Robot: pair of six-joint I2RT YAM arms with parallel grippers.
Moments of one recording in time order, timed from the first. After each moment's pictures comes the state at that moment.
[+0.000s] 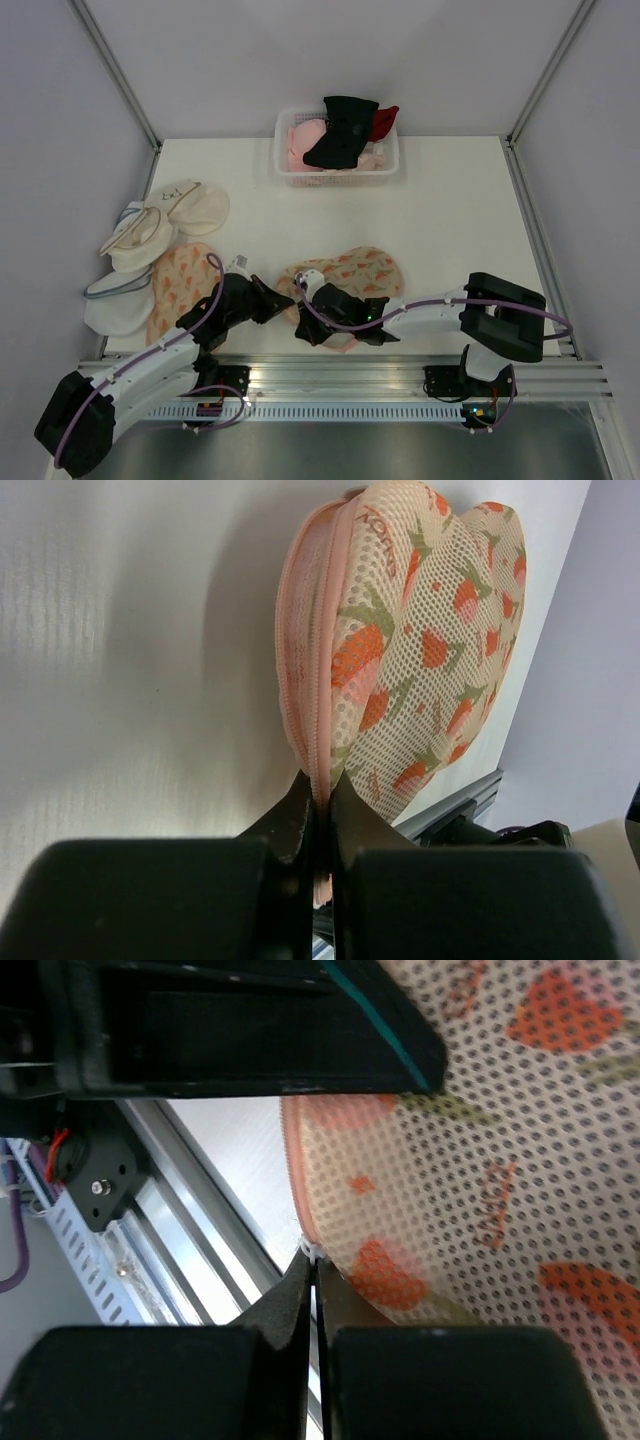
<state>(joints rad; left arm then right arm) -0.61 0.79 0.17 0.02 0.11 -1.20 1.24 1.63 0.72 0.27 -0.03 0.64</state>
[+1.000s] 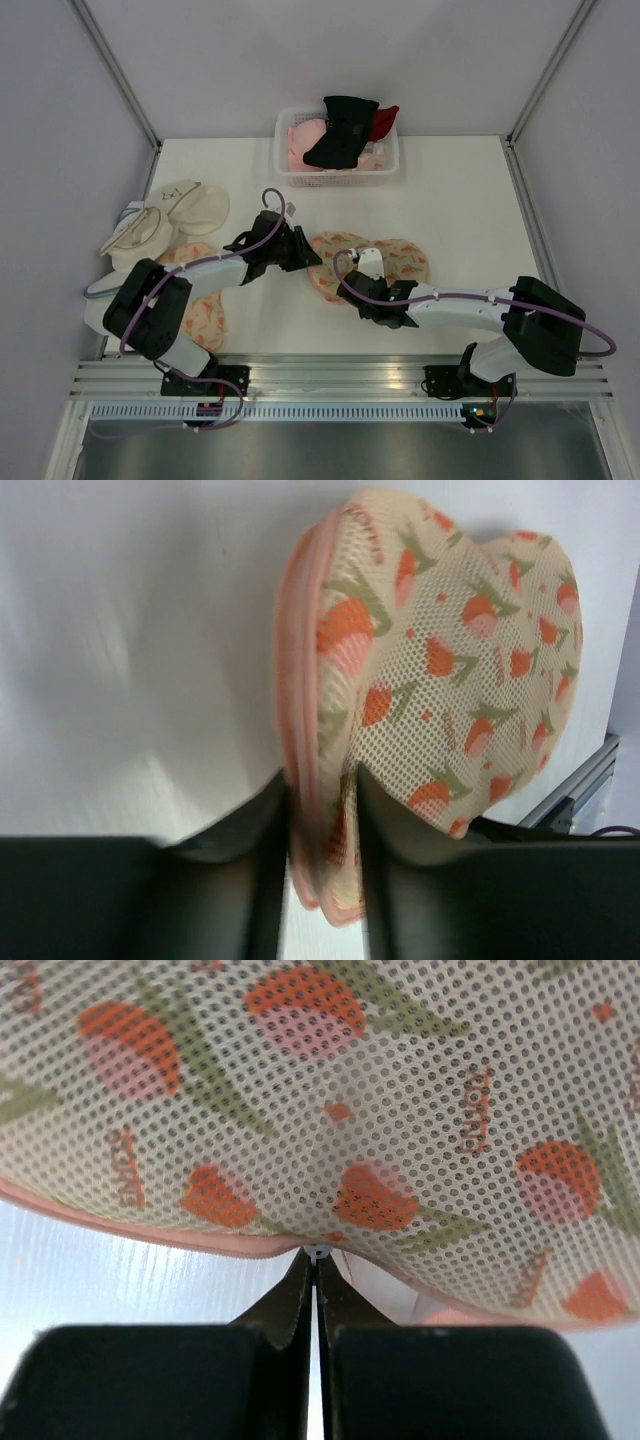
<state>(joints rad) -0.54 1.51 0.71 0.09 0.27 -0.74 1.09 1.45 0.72 -0.38 0.52 0.74</state>
